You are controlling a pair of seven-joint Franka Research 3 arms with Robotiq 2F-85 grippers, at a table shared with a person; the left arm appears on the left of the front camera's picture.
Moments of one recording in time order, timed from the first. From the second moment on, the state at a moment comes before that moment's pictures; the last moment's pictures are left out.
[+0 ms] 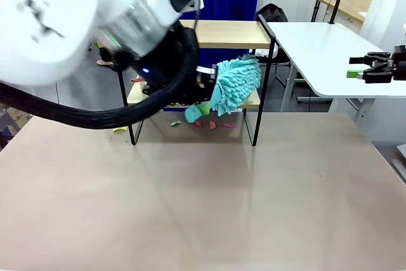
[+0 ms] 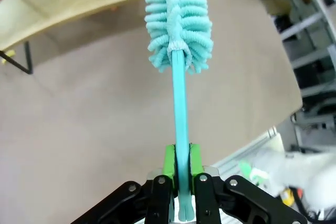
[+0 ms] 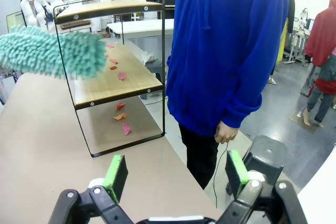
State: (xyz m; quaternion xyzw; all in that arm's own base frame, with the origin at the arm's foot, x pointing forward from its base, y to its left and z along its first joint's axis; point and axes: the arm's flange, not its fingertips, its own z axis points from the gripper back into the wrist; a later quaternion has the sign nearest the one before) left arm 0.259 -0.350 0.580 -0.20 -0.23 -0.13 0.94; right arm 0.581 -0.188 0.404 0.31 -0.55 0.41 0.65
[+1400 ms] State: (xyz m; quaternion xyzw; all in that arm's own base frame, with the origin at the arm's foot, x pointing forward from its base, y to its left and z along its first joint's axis) left arm 0.329 -0.450 0.494 -0.20 -0.26 0.00 0.95; right arm 0.581 -0.188 0.404 0.31 -0.55 0.41 0.65
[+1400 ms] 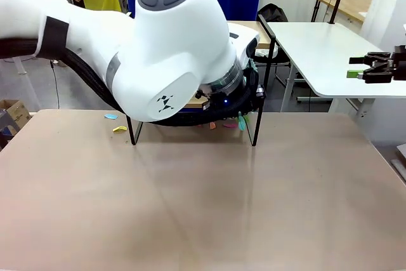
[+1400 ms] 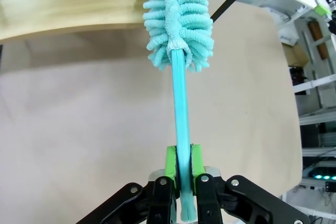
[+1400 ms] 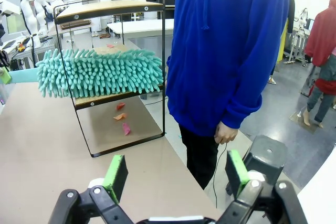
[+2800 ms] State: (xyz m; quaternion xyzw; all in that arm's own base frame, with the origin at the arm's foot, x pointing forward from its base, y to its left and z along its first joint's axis) left arm 0.375 -0.292 0.476 0.04 -0.17 0.03 0.98; right arm 0.581 -0.188 0.404 0.31 -0.55 0.41 0.65
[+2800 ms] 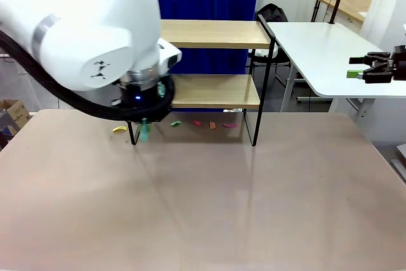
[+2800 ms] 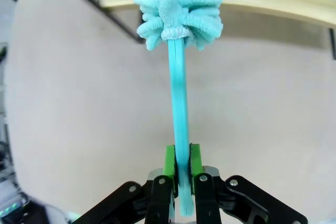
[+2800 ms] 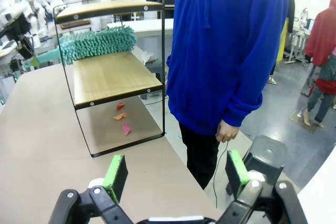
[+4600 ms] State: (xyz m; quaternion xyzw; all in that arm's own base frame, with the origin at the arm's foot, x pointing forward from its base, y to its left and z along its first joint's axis) left arm 0.303 -0.185 0.532 -0.21 -0.20 -0.37 0.88; right arm 0.581 -0.188 0.404 0.31 -0.55 0.41 0.65
